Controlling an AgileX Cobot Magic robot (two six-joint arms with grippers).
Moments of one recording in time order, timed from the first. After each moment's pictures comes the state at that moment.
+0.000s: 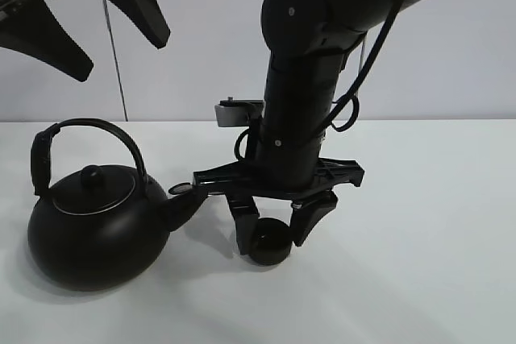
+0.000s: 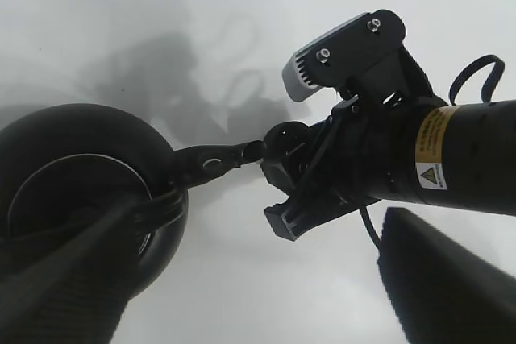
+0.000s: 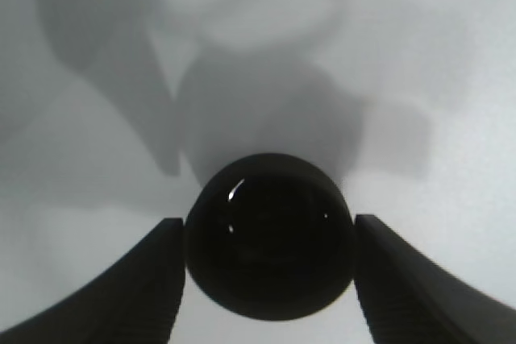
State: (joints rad) left arm -0.39 1.55 -1.25 -0.45 0.89 0.02; right arm 0.62 2.10 -1.41 0.06 0.82 0.26
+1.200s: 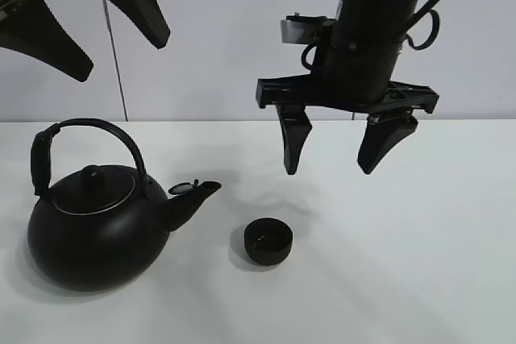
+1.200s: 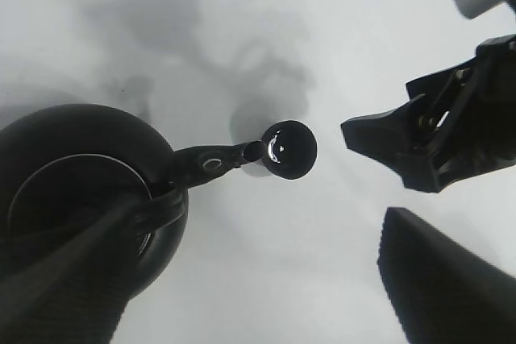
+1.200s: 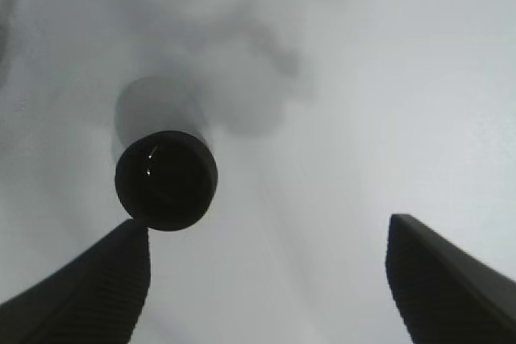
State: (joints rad) left arm -0.39 1.55 -1.25 -0.45 0.89 0.02; right arm 0.49 1.90 -1.41 0.04 0.96 0.26
